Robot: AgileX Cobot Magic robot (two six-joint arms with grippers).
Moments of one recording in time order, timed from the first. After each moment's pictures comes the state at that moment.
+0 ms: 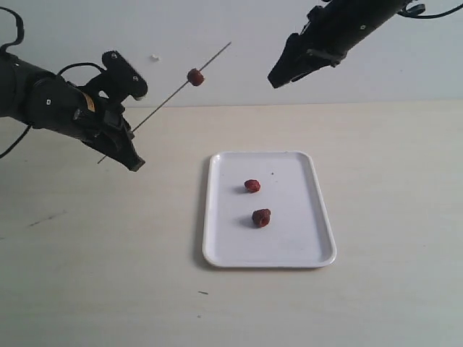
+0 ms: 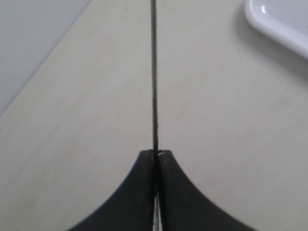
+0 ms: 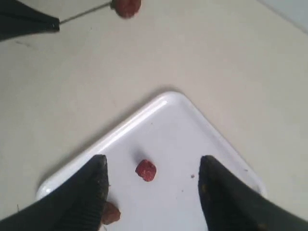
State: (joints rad) left arm -0.36 1.92 -1.21 0.18 0.21 0.38; right arm 0.02 2.16 -2.01 0.65 1.21 -0.80
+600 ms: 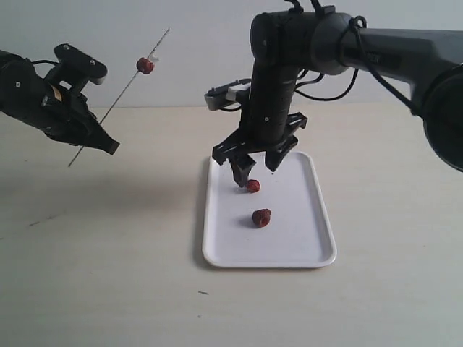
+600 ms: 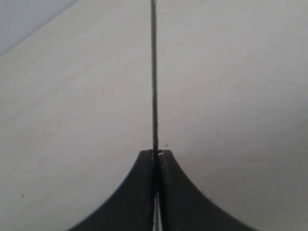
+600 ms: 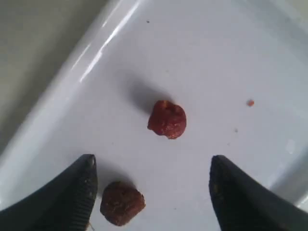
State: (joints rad) left arm -0.25 1.92 -1.25 0.17 0.32 0.20; right arm 0.34 2.35 -2.01 0.07 1.22 -0.12
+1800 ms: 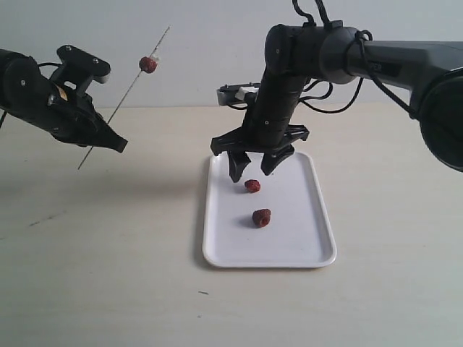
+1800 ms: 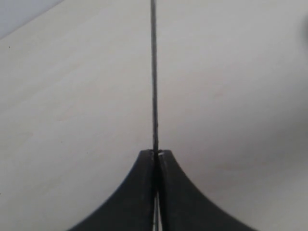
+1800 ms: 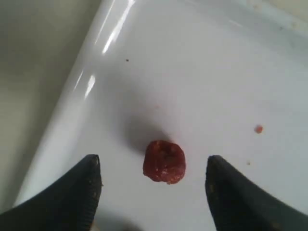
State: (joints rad) left arm -0.26 1.92 -1.25 0.09 0.32 0.20; right arm 0.29 2.40 -2.01 0.20 1.12 -0.04
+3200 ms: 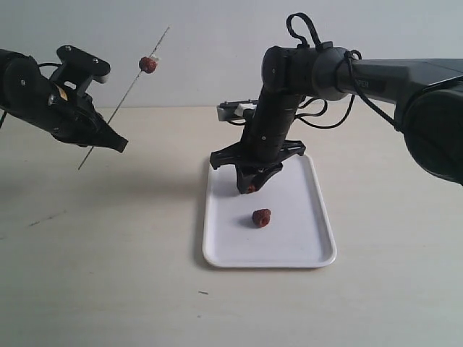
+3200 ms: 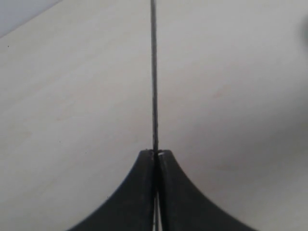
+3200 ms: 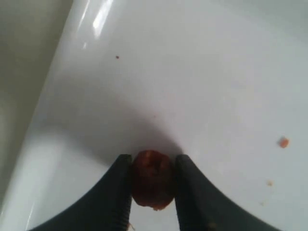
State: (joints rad) left arm -0.26 1.92 -1.25 0.09 0.32 0.20; right arm 0.29 2.46 -2.01 0.21 1.10 -0.04
